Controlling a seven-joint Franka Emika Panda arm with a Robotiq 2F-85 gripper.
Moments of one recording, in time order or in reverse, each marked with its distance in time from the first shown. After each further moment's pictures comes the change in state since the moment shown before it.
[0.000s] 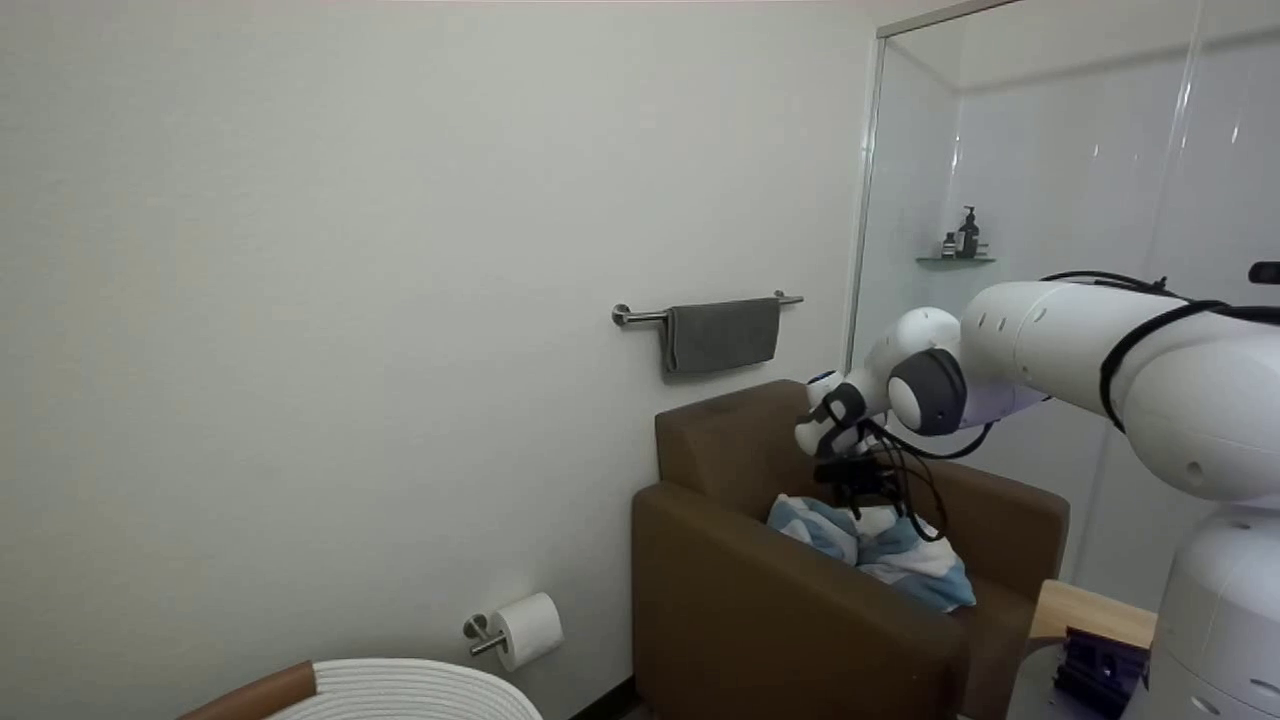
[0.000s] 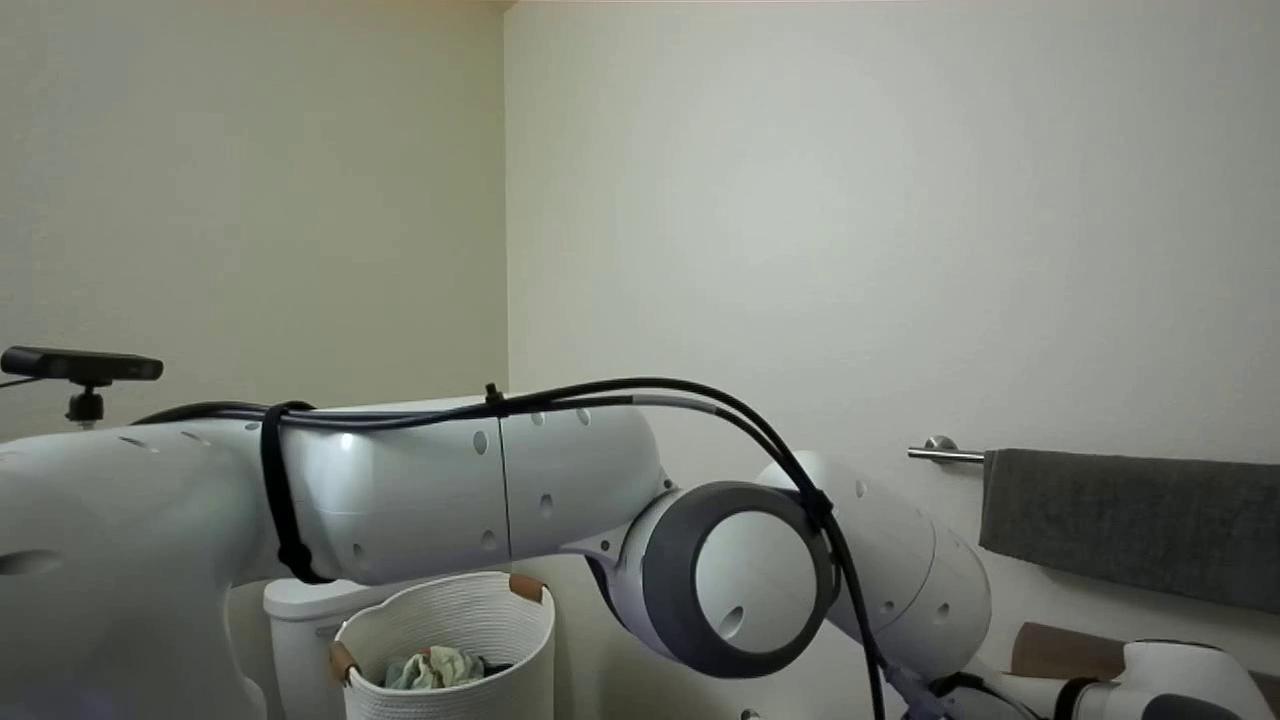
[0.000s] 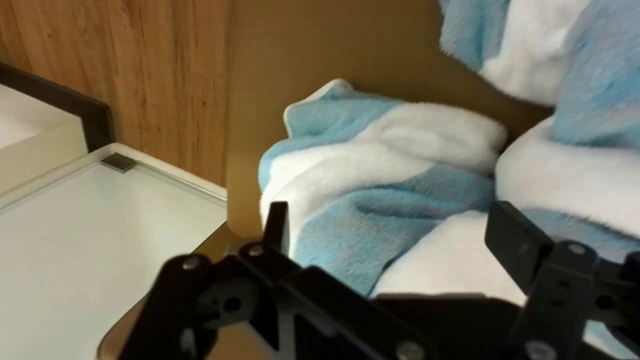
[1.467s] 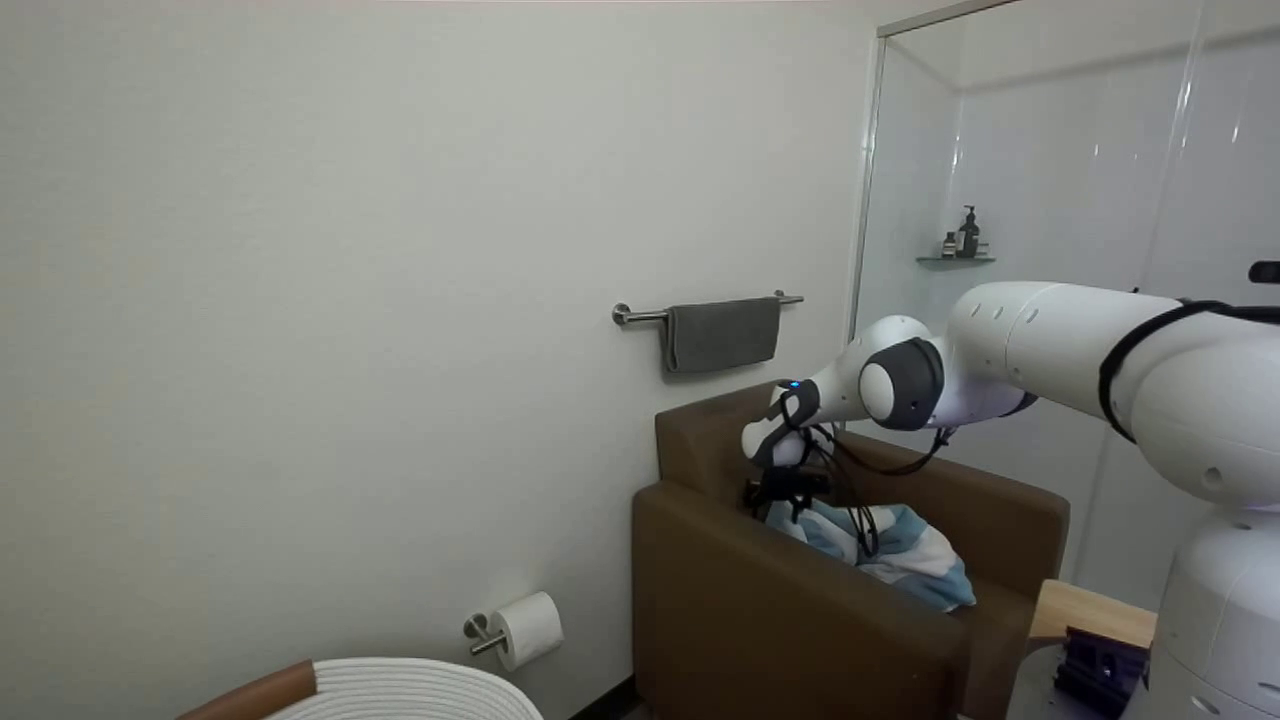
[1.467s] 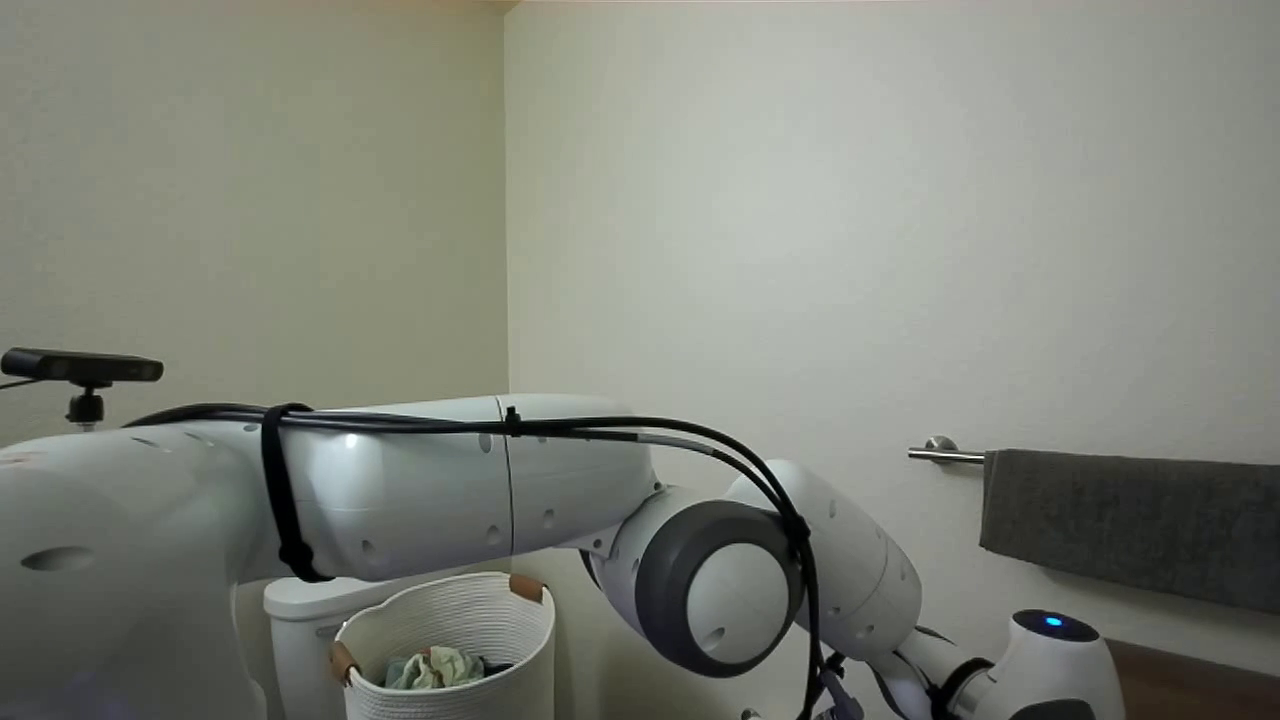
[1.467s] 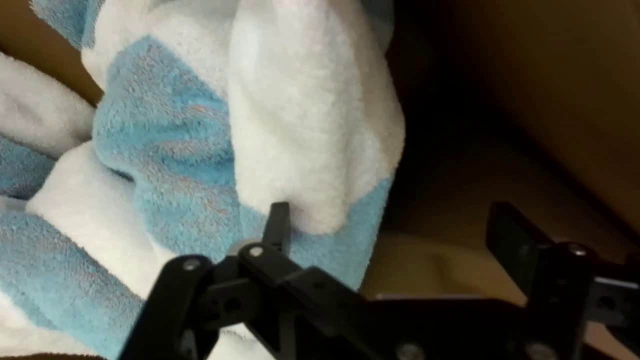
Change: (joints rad) arm 0.068 0.002 0.230 -0.083 0.229 0.417 -0.655
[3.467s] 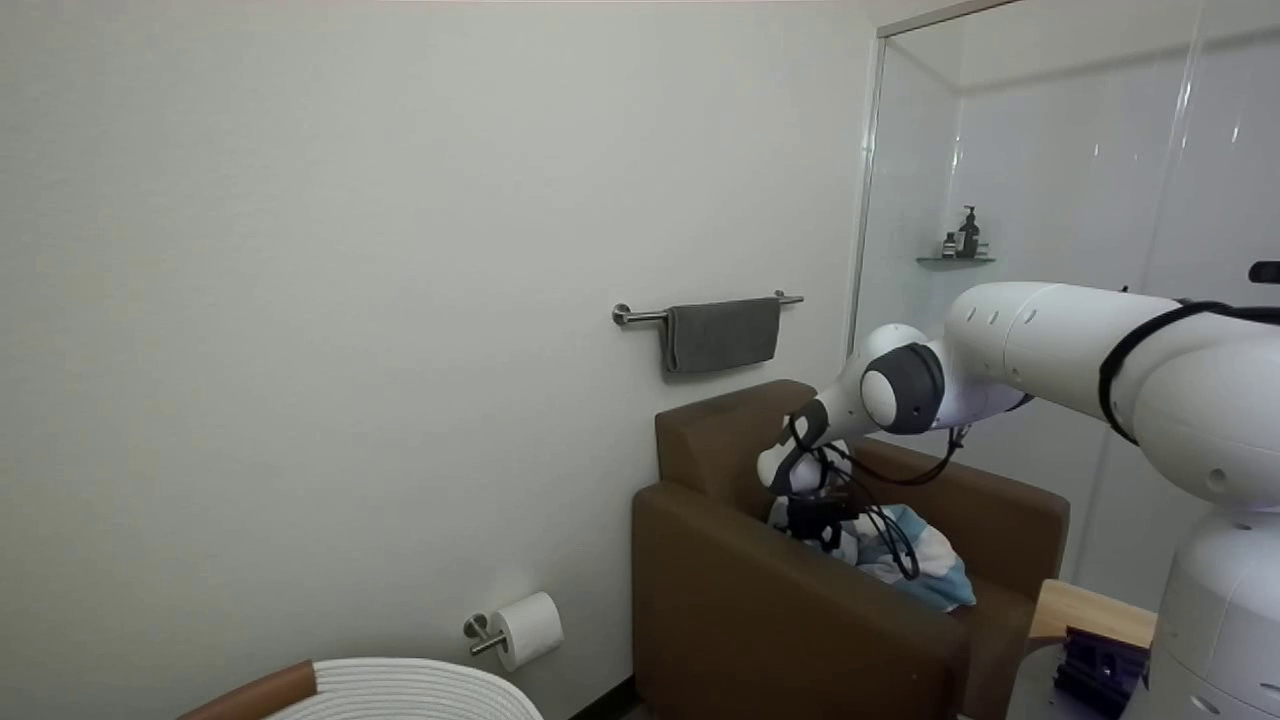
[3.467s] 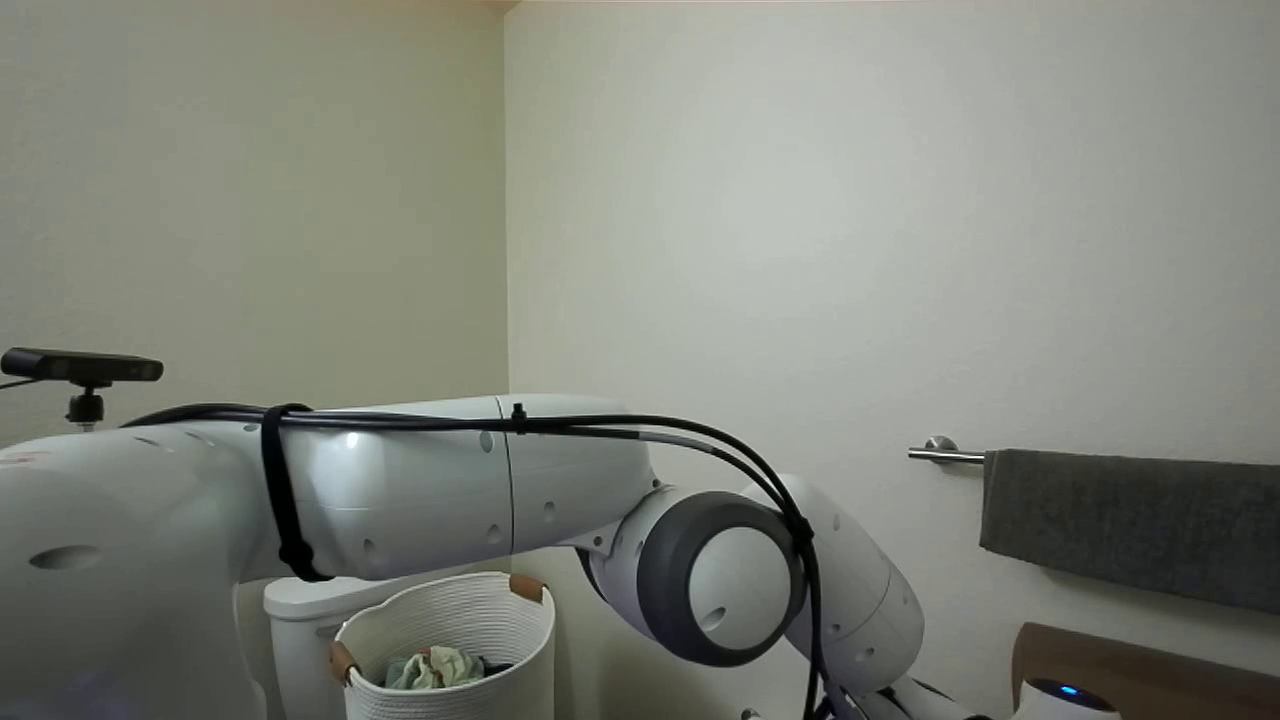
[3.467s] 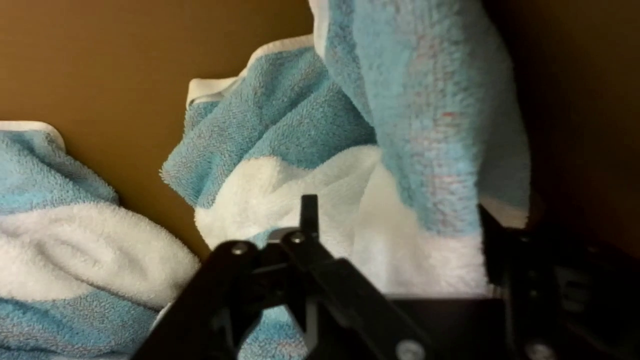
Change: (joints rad) arm 0.016 0.001 -0.086 -0.124 -0.001 -0.114 -0.002
